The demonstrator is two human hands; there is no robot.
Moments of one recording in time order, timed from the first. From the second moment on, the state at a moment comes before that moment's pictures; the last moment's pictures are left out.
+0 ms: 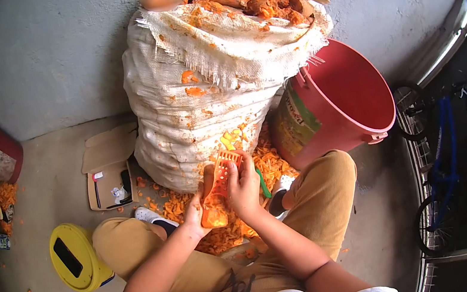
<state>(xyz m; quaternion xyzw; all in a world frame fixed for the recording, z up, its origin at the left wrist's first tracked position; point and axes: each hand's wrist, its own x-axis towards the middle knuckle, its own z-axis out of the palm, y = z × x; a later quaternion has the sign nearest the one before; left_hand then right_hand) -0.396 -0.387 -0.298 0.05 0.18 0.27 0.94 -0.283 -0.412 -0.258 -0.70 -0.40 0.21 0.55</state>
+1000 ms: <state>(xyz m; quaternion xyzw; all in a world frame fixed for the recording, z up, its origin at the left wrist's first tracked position) -0.402 -0.387 -0.297 0.02 0.14 0.27 0.95 -0.292 -0.418 -0.260 -0.59 -0.32 0.29 0.68</state>
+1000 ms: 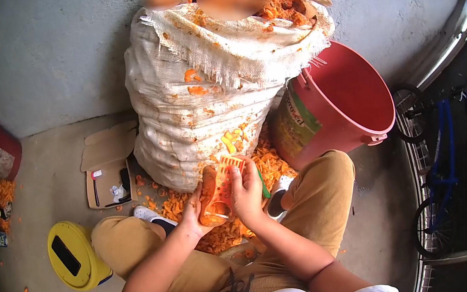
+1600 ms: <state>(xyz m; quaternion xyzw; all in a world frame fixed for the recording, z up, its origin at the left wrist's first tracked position) -0.401 -0.392 -0.298 0.05 0.20 0.29 0.93 -0.302 -0.425 -0.257 -0.65 -0.39 0.20 0.63</state>
